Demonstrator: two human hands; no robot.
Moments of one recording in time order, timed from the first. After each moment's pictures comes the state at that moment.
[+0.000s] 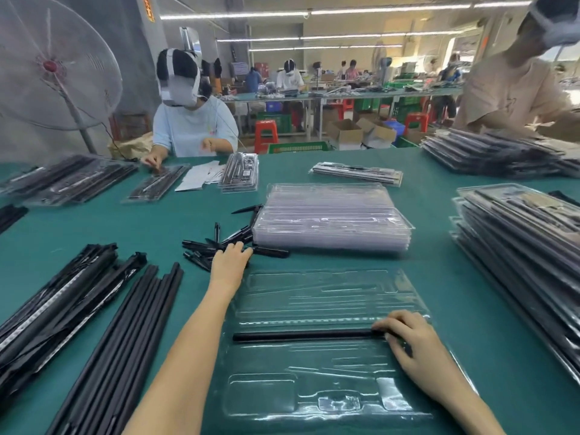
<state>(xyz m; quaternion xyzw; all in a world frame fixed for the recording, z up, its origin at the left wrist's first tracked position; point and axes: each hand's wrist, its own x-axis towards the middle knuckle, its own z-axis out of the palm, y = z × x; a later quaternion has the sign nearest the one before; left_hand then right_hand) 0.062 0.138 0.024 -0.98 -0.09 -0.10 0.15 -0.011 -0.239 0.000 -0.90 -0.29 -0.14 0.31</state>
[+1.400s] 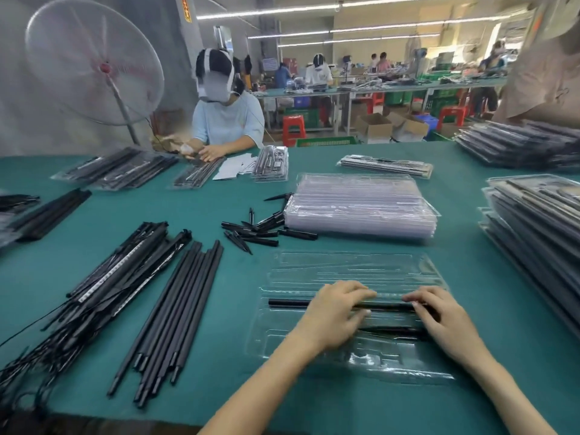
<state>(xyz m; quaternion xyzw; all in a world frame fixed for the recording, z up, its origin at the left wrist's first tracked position) -0.076 -0.024 0.039 -0.95 0.18 -0.12 -0.24 -0.011 -0.249 0.001 -0.88 -0.25 -0.12 0.39</state>
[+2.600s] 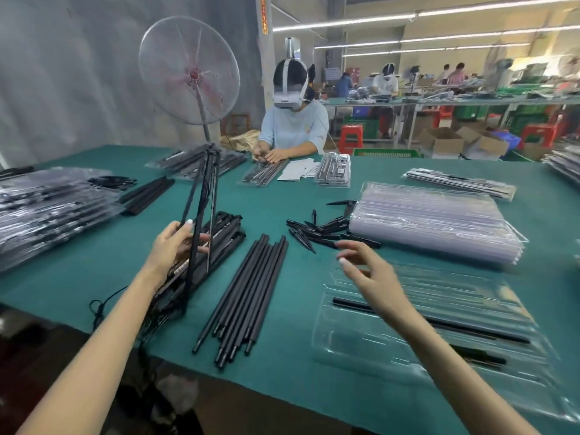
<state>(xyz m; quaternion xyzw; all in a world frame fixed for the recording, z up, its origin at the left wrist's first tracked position) -0.207 0.309 0.104 -0.70 -0.21 -0.31 -0.61 -0.081 -0.044 0.102 -0.76 -0.36 0.02 0.54</state>
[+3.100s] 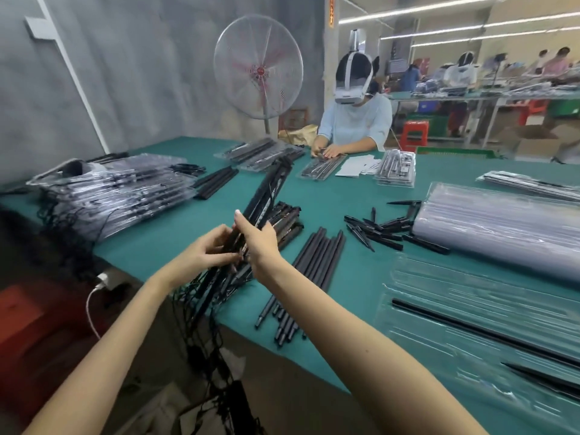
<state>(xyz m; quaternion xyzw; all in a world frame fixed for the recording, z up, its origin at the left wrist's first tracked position) -0.314 0.290 0.128 -0.85 -0.11 -0.15 -0.50 -0.208 0.200 0.136 -0.52 -0.21 0.40 0.73</state>
